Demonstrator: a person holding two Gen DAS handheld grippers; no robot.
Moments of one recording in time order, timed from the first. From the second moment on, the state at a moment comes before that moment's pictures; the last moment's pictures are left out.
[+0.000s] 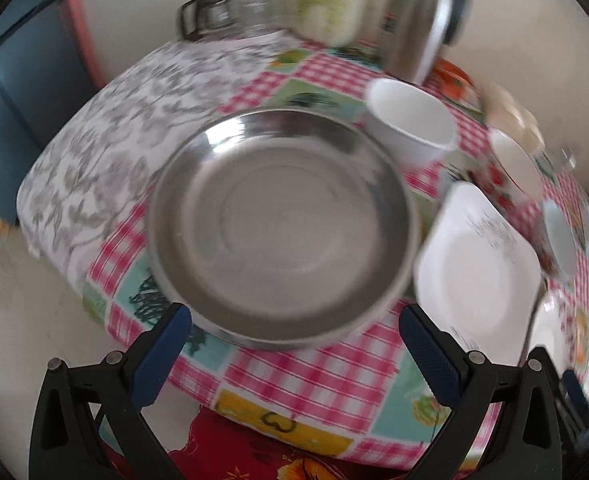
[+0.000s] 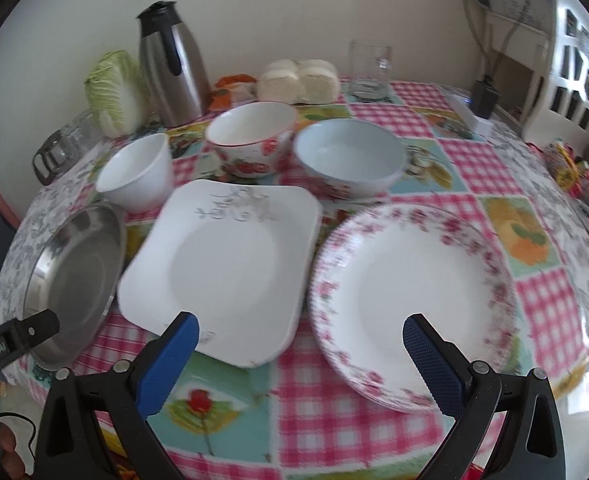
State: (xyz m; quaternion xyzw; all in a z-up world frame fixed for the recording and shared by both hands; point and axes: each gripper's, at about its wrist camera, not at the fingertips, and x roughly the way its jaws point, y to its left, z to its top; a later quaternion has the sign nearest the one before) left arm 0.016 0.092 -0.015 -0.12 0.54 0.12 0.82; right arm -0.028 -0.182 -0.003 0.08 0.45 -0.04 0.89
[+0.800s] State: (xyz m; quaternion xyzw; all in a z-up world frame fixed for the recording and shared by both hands) left arm 0.044 0.195 -0.028 -0.24 0.46 0.20 0.83; right arm 0.046 -0.085 -0.016 0.07 0.44 0.10 0.89
